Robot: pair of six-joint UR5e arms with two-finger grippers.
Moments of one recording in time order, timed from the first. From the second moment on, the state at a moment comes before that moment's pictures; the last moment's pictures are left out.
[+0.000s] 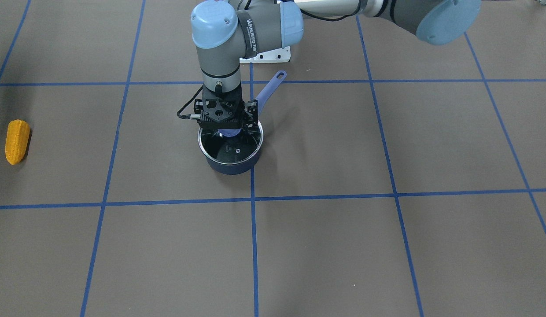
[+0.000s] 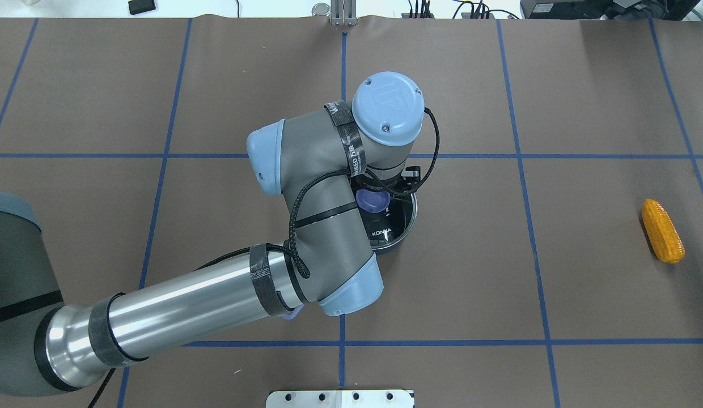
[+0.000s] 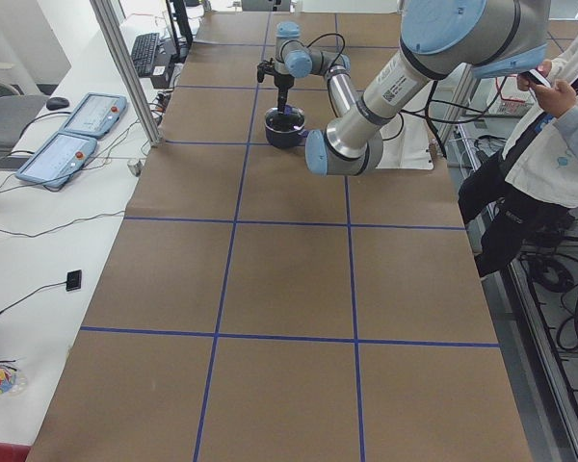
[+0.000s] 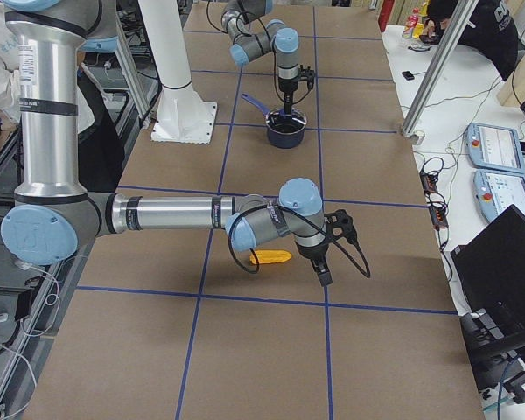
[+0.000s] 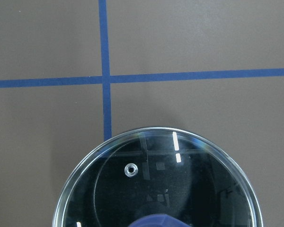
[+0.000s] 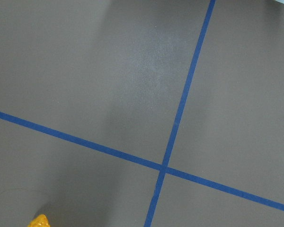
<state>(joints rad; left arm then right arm) -0.50 -2.64 -1.40 -1.46 -1.81 -1.18 1.49 -1.62 1.66 -1.19 2.24 0.02</state>
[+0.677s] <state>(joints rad) -0.50 -2.64 -1.45 -1.44 -1.81 -1.17 1.49 -1.62 1.66 -1.19 2.24 0.02</state>
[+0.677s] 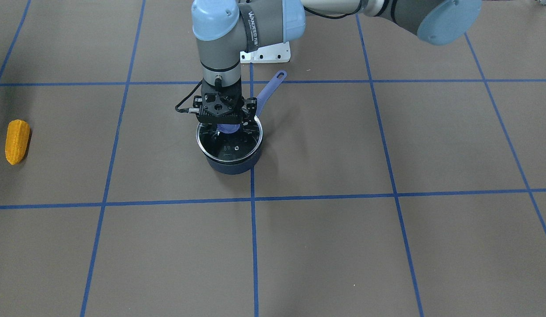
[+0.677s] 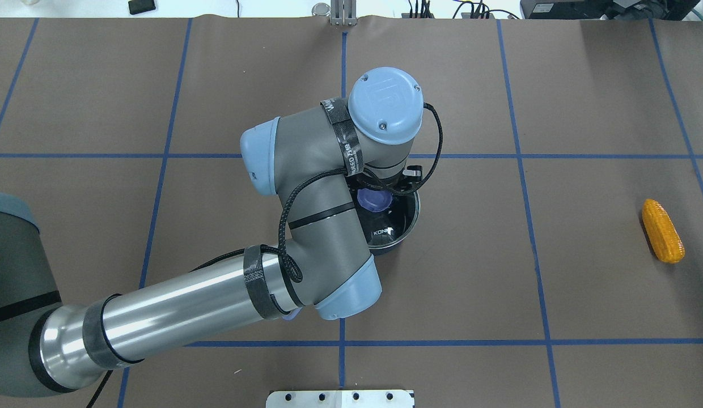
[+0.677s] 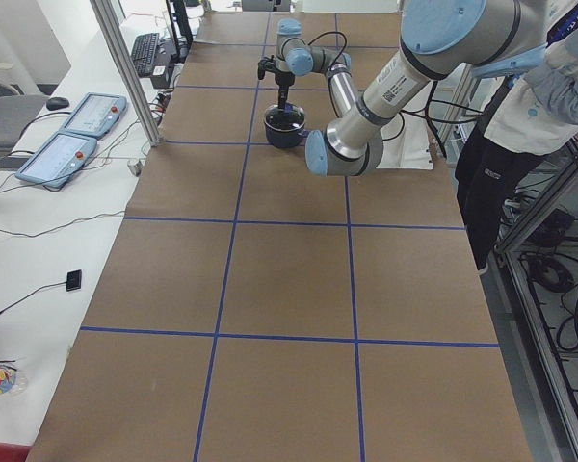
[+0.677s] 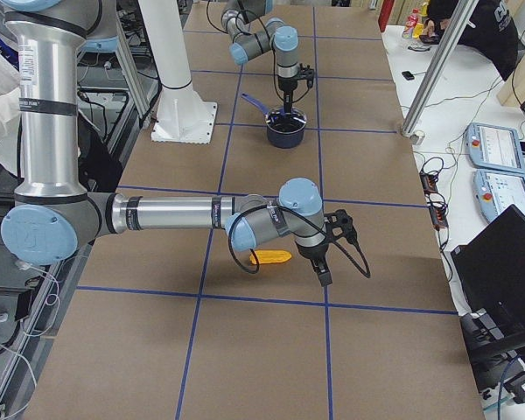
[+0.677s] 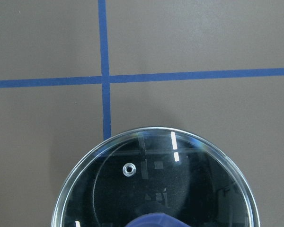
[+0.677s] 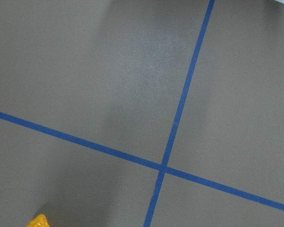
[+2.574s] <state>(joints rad) -0.92 -1.64 -2.11 -1.56 -2.07 -0.28 1.49 -1.63 1.66 -1.19 2.25 0.02</state>
